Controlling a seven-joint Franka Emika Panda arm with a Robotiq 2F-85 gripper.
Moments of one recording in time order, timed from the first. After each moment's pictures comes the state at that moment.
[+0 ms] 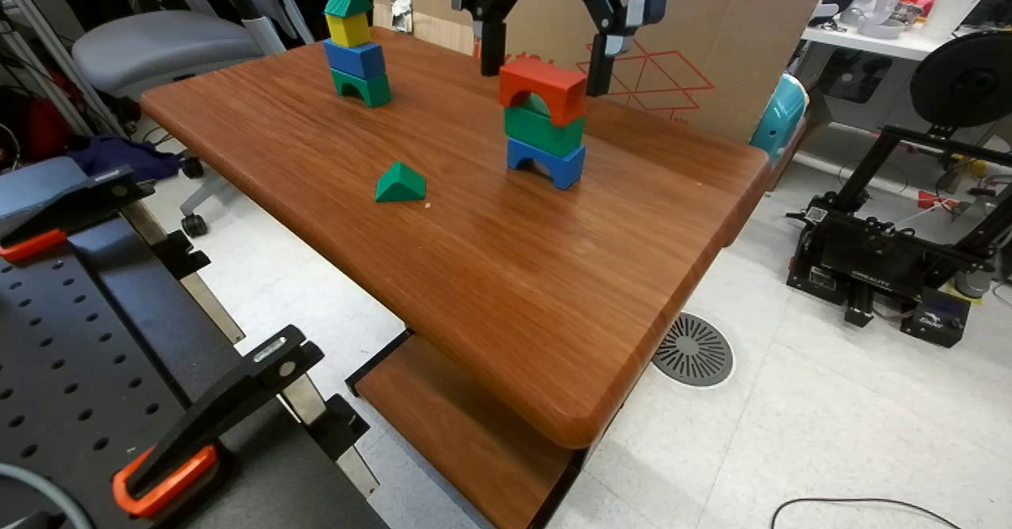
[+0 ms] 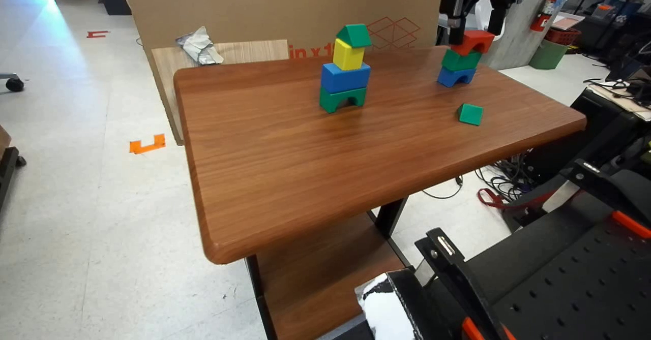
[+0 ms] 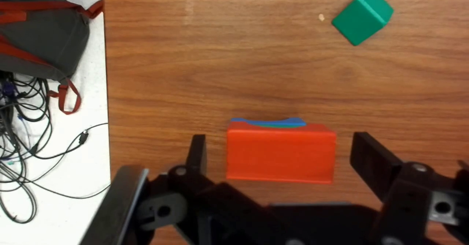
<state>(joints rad) -0.10 0.54 -0.06 -1.82 -0.16 2.18 -0.10</state>
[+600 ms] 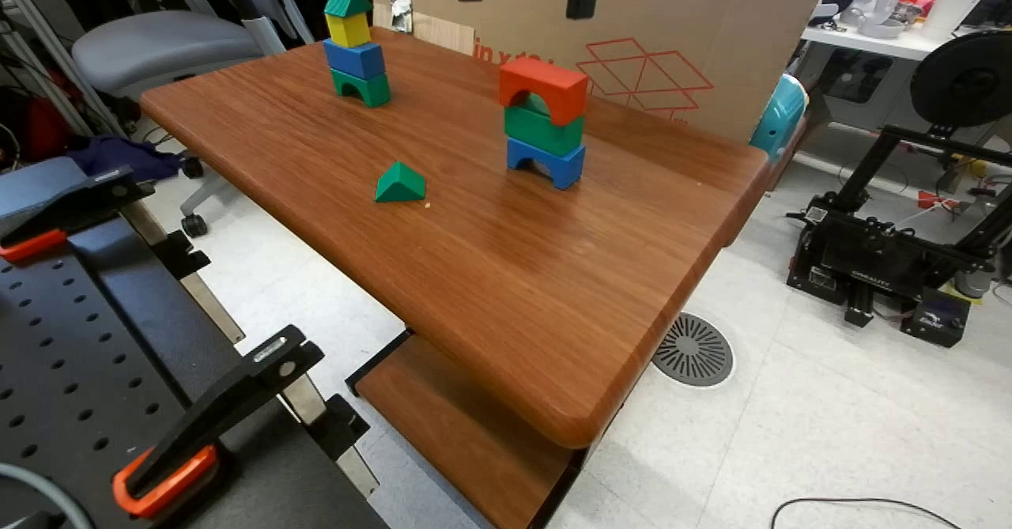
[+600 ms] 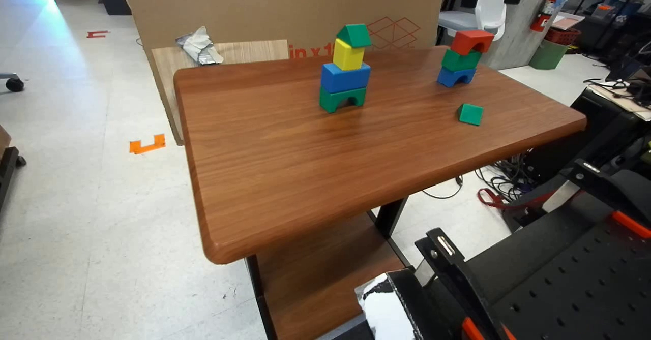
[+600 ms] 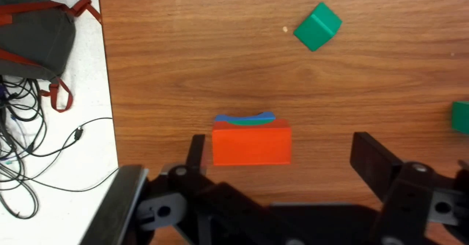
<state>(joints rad) -0.10 0.37 -0.06 -1.93 -0.09 2.18 -0.10</state>
